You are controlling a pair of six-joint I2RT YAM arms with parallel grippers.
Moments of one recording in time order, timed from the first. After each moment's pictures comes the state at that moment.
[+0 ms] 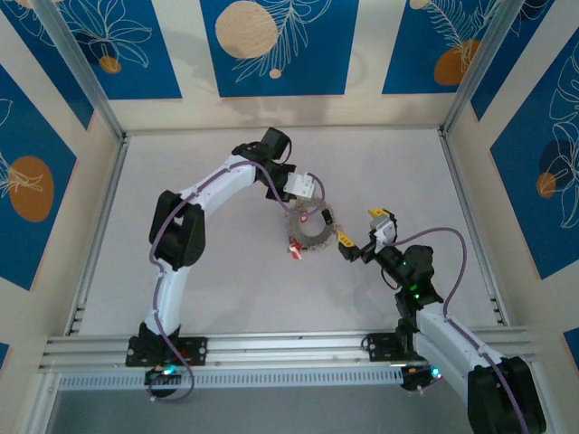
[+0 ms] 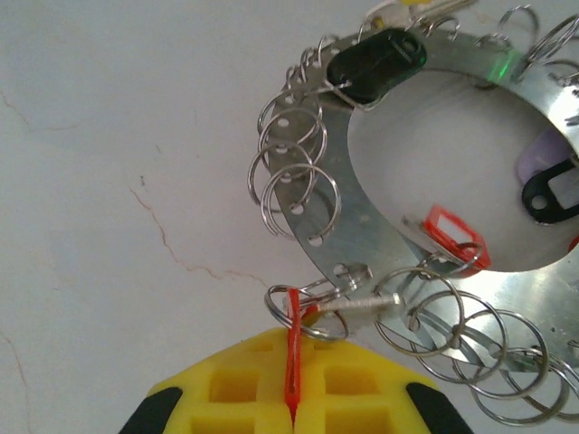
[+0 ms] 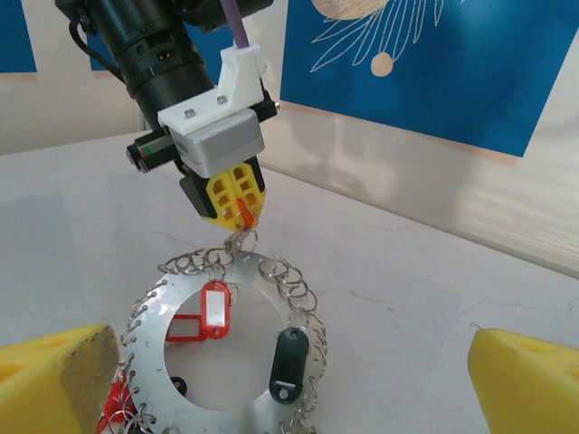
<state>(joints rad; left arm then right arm) -0.56 2.18 1.91 -0.82 0.39 1.33 0.25 0.73 0.07 0.65 -0.34 -0.11</state>
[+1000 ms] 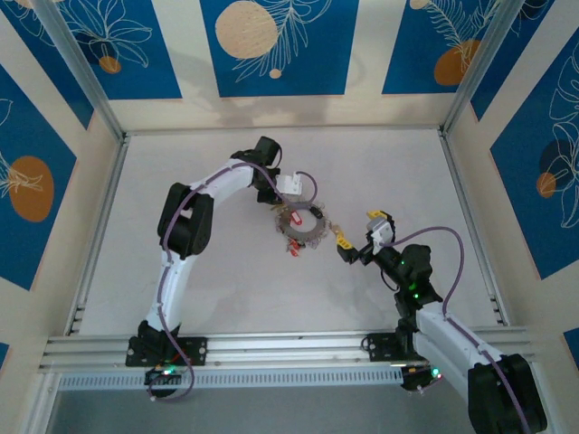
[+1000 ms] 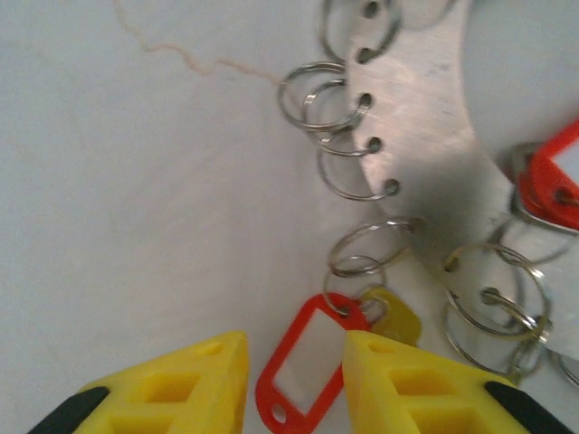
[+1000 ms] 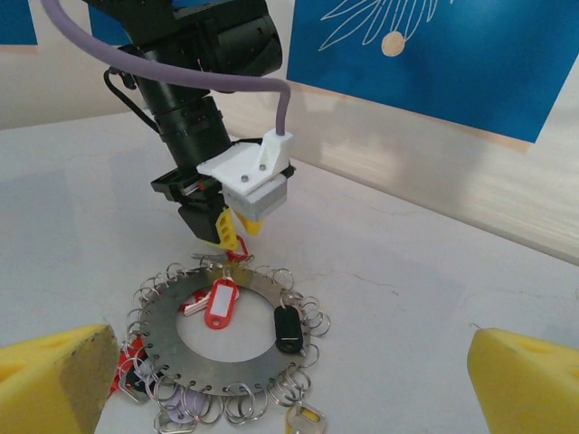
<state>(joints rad) -0.48 2.32 1.89 -0.70 0.23 1.15 0.26 0.74 0.07 0.62 -0.34 -0.15</state>
